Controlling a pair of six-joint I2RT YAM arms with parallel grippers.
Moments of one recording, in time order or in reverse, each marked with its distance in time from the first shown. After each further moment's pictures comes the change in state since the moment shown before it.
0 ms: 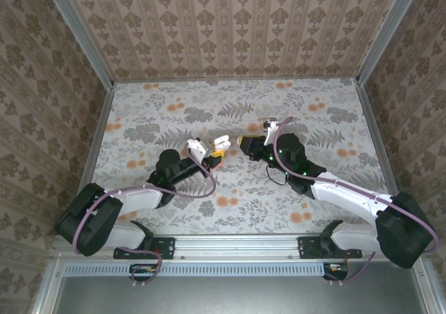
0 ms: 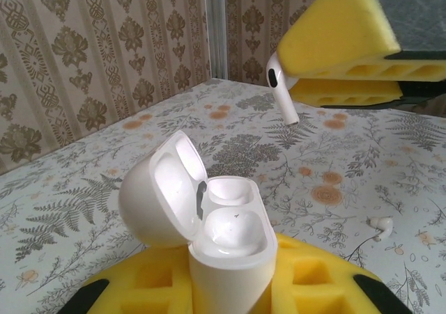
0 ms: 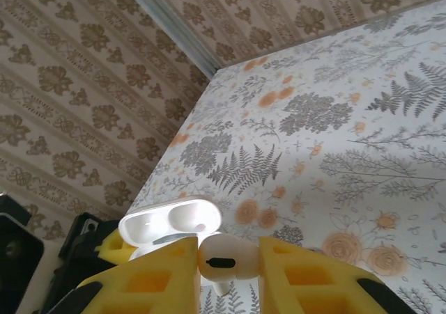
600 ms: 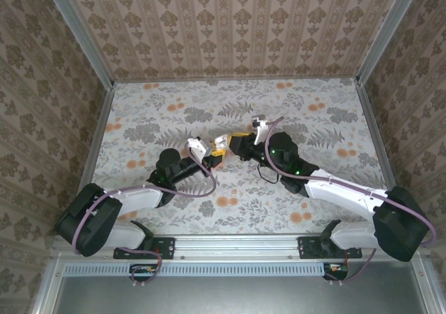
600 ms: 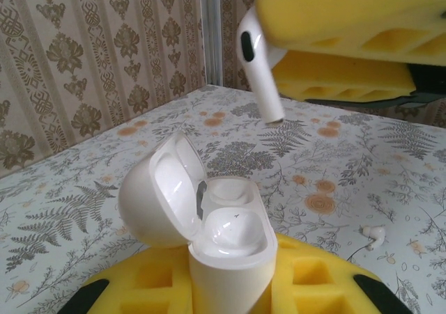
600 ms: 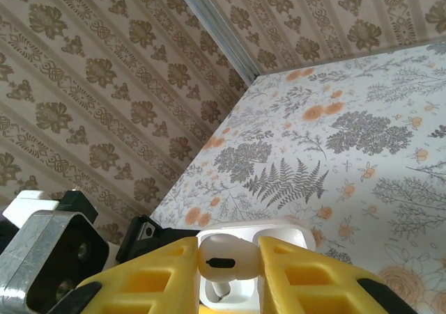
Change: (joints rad) left arm -0.004 -0.005 0.012 0.000 0.010 -0.019; right arm 0.078 0.059 0.076 0.052 0.006 -0.040
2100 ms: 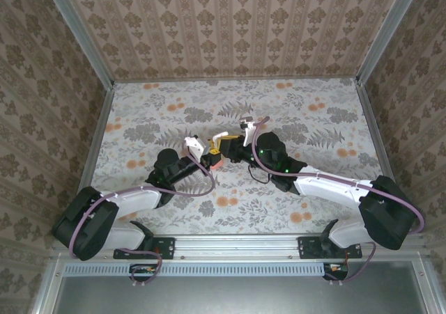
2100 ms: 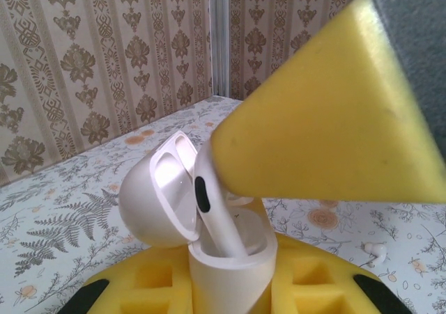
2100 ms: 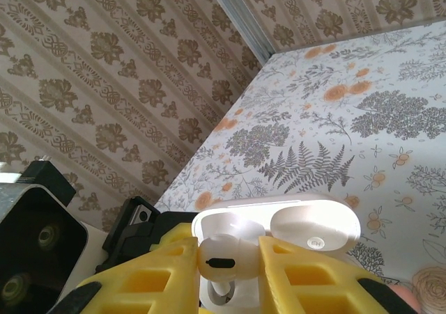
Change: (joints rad) left arm 0.000 -0.034 0.000 -0.001 -0.024 -0.031; right arm 0.049 0.107 0.049 0.029 -0.011 0.005
